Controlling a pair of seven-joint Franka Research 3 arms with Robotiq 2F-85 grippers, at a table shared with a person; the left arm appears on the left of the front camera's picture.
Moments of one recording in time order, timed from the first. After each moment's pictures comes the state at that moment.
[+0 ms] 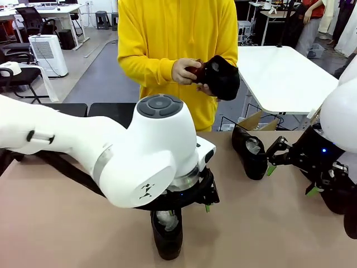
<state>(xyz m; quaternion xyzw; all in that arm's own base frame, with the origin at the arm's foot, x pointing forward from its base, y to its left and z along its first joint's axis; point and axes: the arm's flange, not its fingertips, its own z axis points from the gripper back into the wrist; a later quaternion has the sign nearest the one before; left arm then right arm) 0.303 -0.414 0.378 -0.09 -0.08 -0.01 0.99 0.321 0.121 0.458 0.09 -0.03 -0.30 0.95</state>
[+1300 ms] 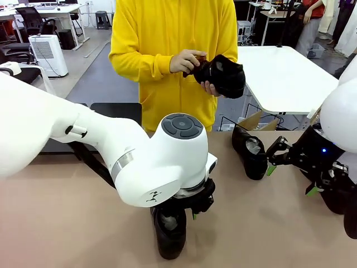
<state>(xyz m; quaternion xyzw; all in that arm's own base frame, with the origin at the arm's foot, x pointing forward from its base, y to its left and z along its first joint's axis) 0.318 -0.425 0.335 -0.04 -0.08 0.03 1.00 0.321 0.121 0.458 0.09 -0.03 -0.30 0.95</state>
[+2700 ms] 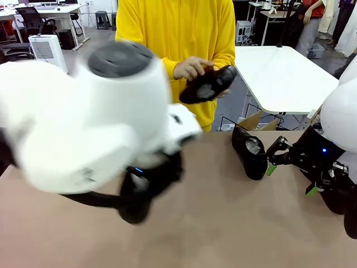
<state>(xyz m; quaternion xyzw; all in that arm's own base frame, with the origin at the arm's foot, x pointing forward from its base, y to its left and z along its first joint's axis) 0.280 -0.323 0.495 0.01 -0.21 -0.16 0.96 0.321 0.120 0.458 0.09 -0.03 -0.30 0.95</state>
